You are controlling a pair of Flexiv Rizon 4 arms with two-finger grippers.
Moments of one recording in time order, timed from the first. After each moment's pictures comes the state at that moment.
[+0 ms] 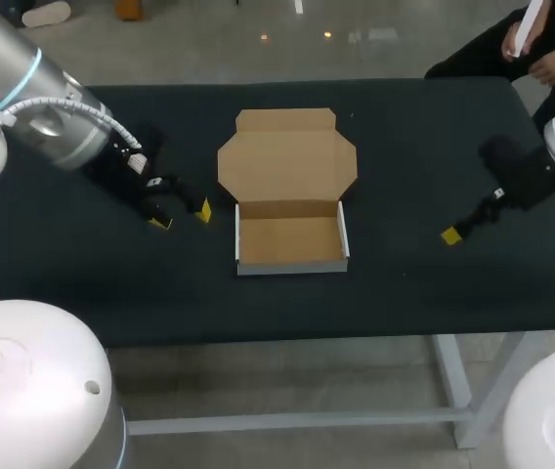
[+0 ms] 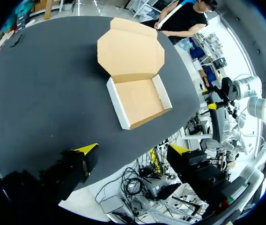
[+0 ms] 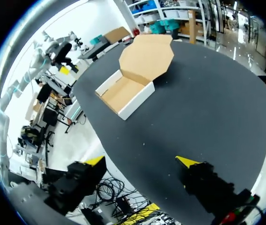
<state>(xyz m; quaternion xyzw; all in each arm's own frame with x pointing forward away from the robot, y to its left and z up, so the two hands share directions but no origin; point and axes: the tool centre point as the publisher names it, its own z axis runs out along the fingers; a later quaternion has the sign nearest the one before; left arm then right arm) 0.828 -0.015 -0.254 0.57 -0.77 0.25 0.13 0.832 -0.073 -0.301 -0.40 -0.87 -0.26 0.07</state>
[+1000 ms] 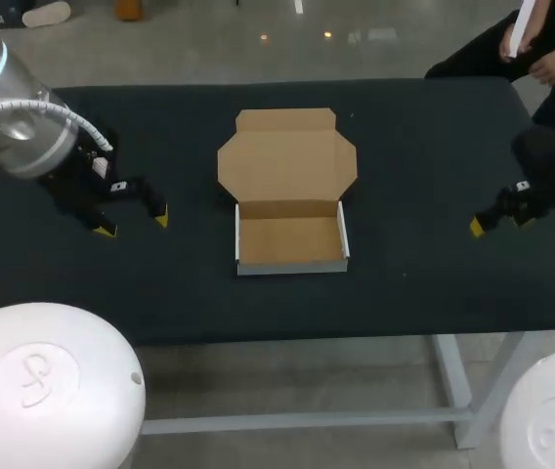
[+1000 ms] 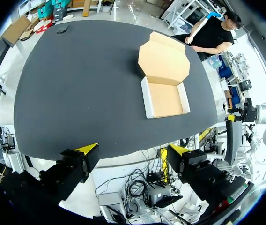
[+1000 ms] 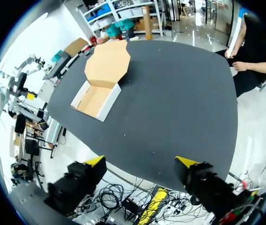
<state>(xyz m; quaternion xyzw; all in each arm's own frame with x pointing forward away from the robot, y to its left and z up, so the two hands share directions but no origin) 0.779 0.041 -0.215 0.67 -0.71 0.20 0.04 0.811 -0.114 -0.268 -0.55 -0.81 -0.21 0.00</state>
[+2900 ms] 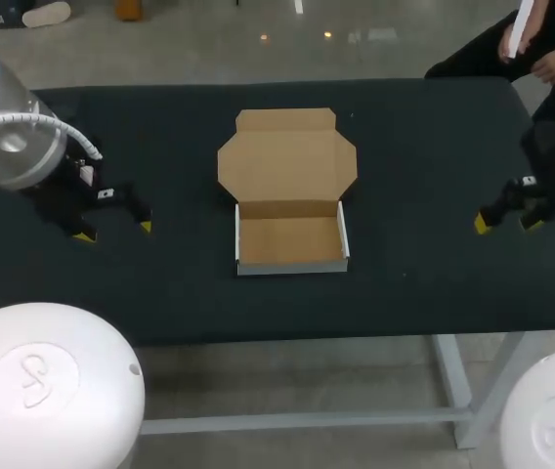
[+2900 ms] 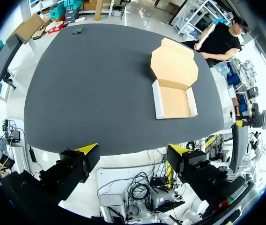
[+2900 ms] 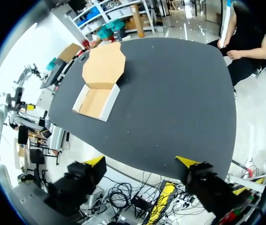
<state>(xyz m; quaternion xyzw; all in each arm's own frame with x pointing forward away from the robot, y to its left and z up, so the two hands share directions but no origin) 0.765 0.061 -0.209 0.70 -0.69 0.19 0.00 0.796 -0.114 -0.255 -0.58 -0.79 -0.20 0.02</state>
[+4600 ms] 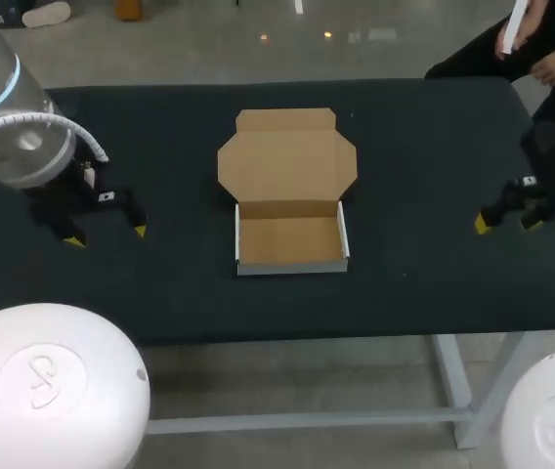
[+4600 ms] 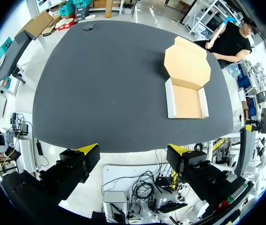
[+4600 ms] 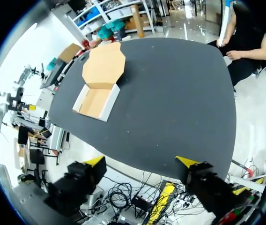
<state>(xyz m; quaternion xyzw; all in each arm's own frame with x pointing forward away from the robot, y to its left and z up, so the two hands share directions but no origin) 0.763 0.073 -0.217 0.72 -0.67 0.15 -0.02 0.796 -0.114 -0.255 -0.58 -0.79 -0.20 0.02</state>
